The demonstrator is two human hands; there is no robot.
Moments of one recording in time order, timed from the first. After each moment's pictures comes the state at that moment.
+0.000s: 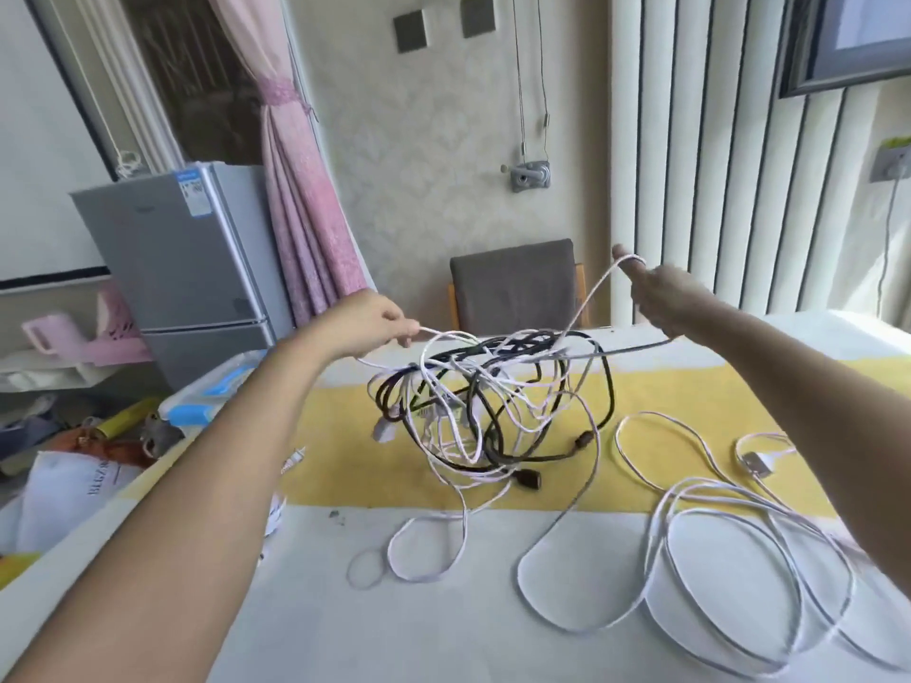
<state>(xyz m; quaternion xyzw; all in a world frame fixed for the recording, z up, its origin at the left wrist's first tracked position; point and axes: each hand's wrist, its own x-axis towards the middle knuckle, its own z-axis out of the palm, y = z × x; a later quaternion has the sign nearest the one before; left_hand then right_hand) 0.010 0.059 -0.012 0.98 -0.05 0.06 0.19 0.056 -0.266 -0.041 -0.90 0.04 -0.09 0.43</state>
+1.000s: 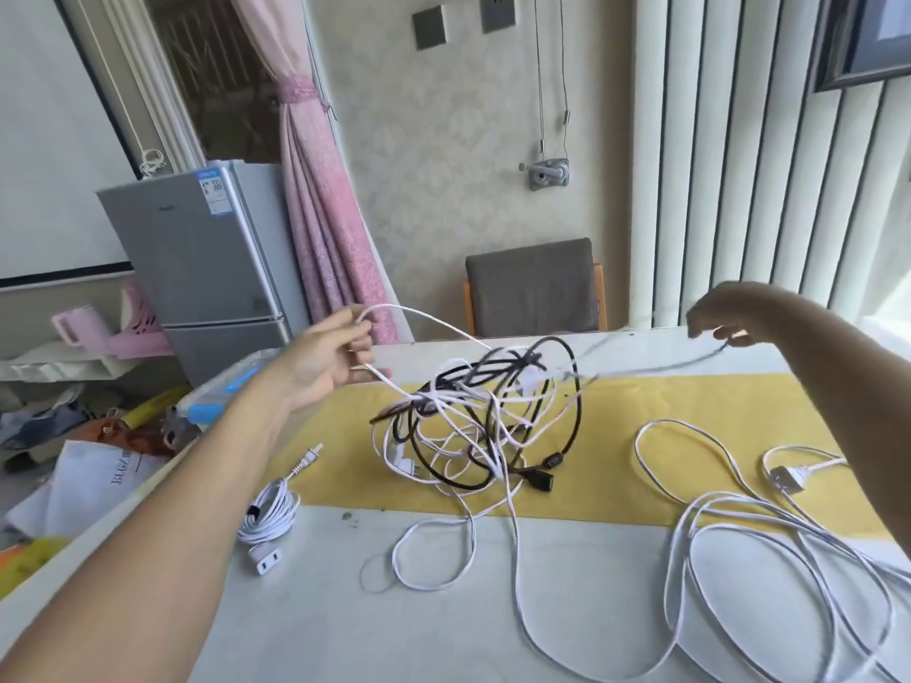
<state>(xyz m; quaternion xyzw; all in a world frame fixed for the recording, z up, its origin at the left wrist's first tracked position) 0.002 0.107 -0.041 0.69 -0.05 0.00 0.73 0.087 -0.301 -0.043 -0.94 0.13 0.02 0.32</state>
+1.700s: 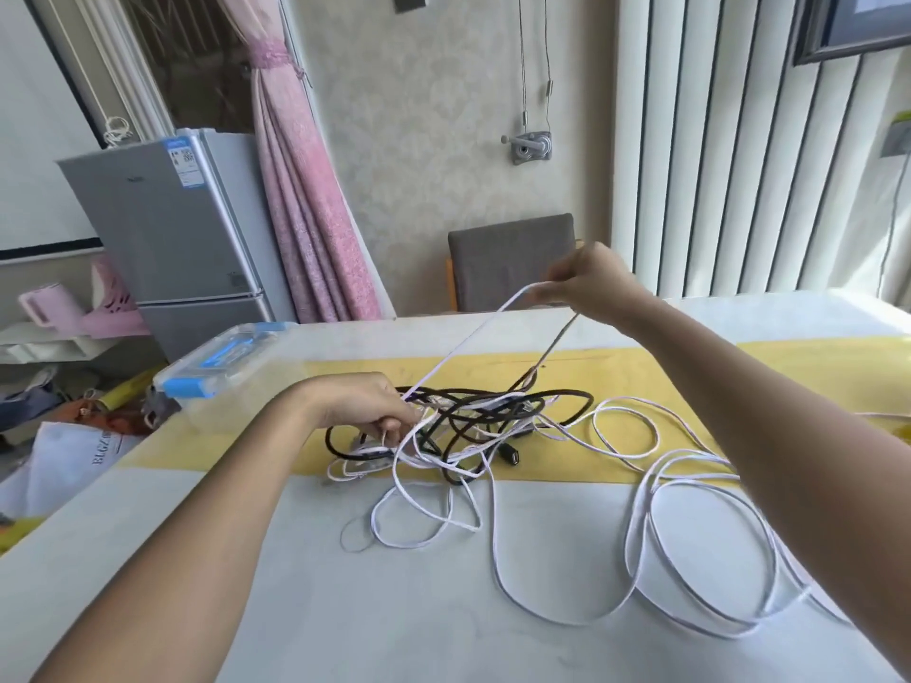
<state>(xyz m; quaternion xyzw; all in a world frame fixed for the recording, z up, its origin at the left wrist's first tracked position) -0.028 0.054 -0.079 0.92 -0.02 -0.22 0.31 0.046 -0.215 -0.047 -0.89 -0.19 -0.15 0.40</state>
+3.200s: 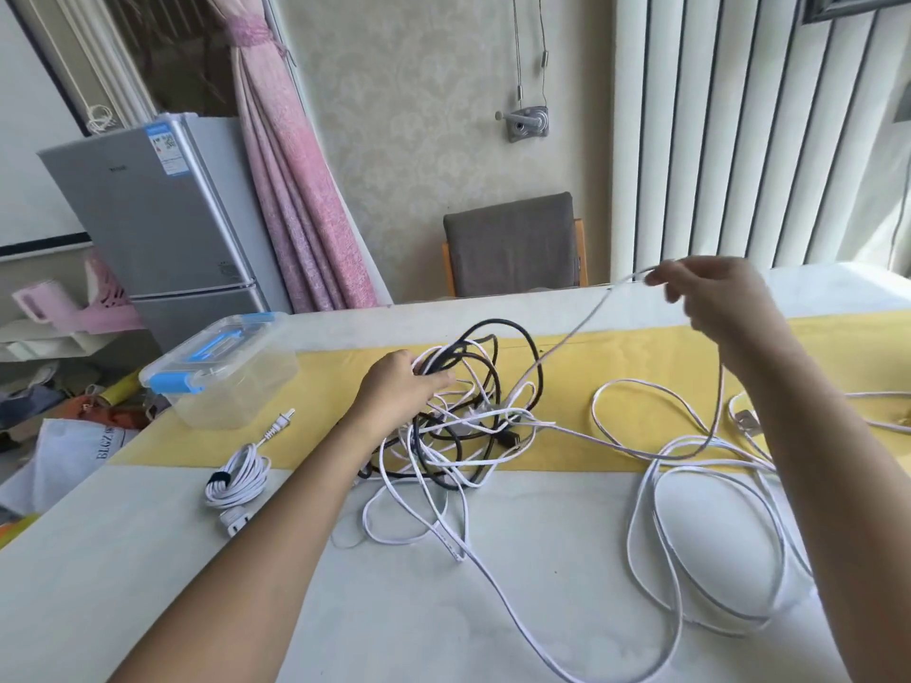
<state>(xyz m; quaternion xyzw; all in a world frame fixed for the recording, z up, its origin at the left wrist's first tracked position) 0.005 0.019 -0.133 0.94 0.05 0.11 0.32 0.022 -0.293 -0.095 -0.79 0.00 -0.22 0.57</state>
